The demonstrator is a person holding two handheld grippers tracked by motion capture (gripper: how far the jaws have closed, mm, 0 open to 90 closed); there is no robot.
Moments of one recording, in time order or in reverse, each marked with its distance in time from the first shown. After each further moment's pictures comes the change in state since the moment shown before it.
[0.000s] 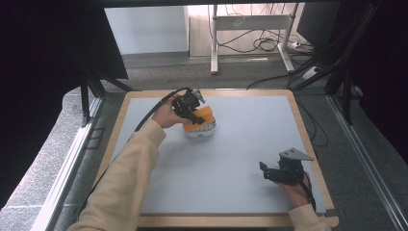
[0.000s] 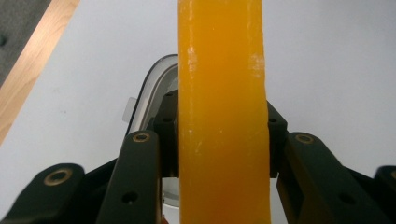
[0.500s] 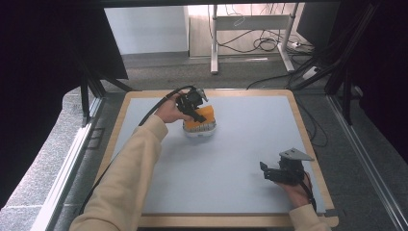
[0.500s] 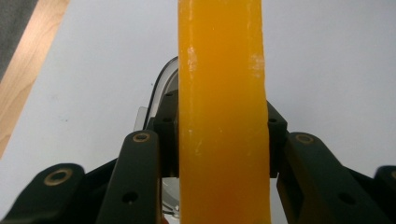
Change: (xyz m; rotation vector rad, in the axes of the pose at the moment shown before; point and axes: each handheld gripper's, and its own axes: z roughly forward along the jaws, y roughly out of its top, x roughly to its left) left arm 0.020 0.006 0.024 0.068 -0.028 0.033; right arm -0.001 -0.001 -0.001 0.000 -0.007 0.001
